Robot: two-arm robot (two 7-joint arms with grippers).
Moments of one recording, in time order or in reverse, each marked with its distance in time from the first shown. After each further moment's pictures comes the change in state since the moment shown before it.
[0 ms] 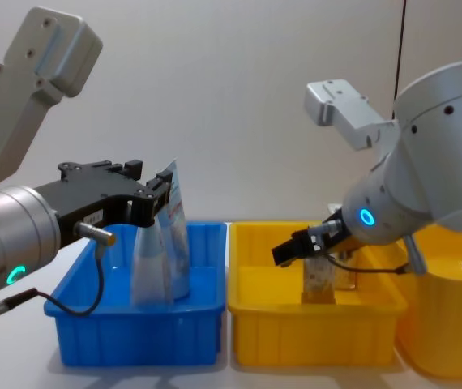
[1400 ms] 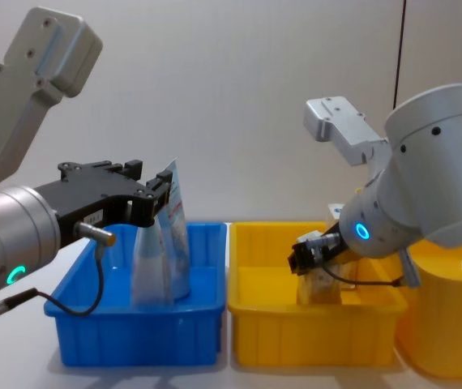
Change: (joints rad) left arm 0.000 0.000 0.000 0.000 0.000 0.000 0.000; right arm 0.015 -0.025 0.018 0.076 -0.020 -0.034 -0.007
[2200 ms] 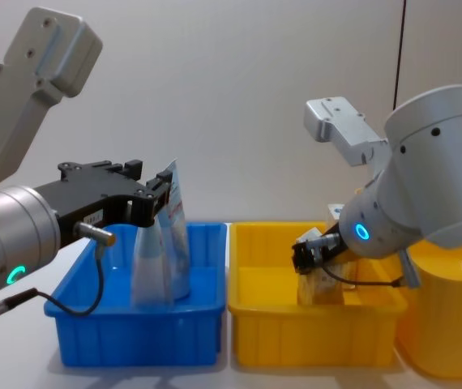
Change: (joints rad) left arm 0.000 0.000 0.000 0.000 0.000 0.000 0.000; right arm 0.000 -0.001 0.001 0.003 -0.001 -0.001 0.000
